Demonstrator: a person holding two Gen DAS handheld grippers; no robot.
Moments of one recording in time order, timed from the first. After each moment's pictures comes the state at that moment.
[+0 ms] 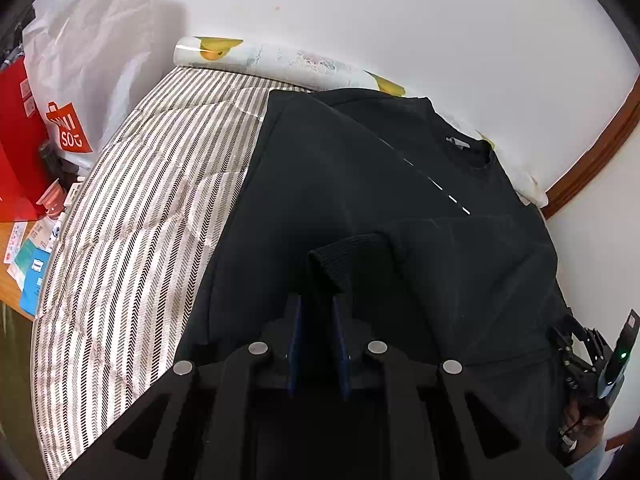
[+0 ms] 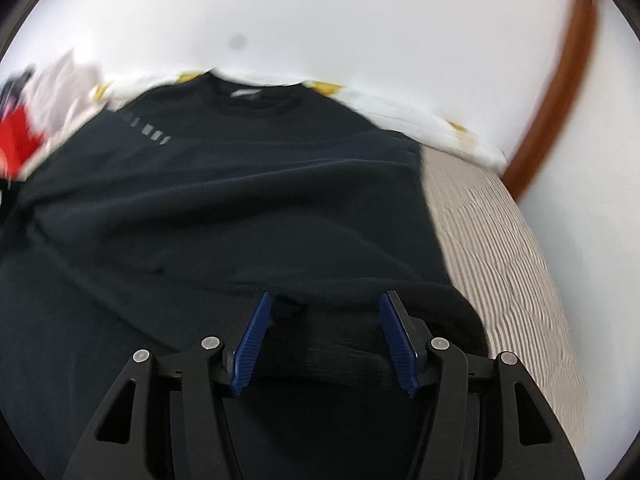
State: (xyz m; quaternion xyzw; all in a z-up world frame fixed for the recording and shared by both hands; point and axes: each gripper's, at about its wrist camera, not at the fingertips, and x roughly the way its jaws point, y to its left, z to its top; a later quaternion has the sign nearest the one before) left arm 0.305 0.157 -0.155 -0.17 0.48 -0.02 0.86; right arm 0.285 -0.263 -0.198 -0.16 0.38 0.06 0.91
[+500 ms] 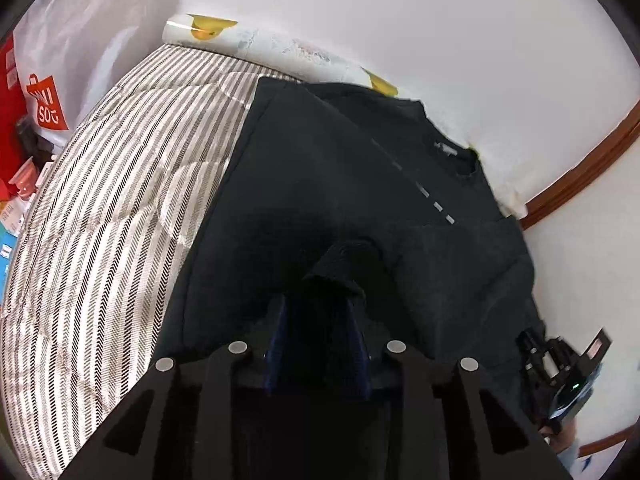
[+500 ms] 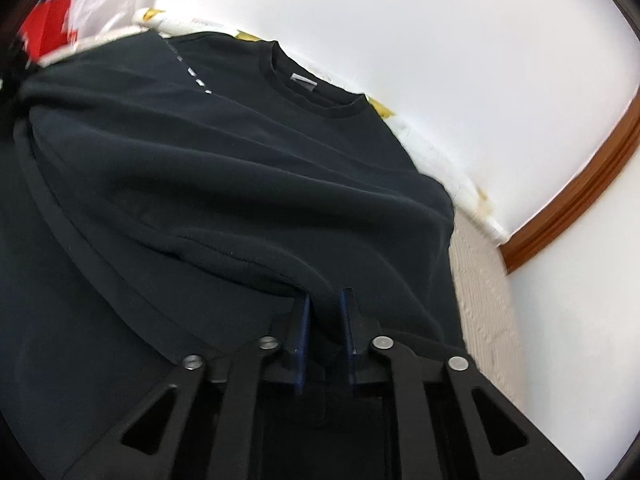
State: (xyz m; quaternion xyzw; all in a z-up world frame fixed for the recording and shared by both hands) left arm 0.314 0.166 -0.162 -0.24 0.47 -0.06 0.85; right arm 0.282 -0.226 -0.216 -0.30 0.33 0.06 0.89
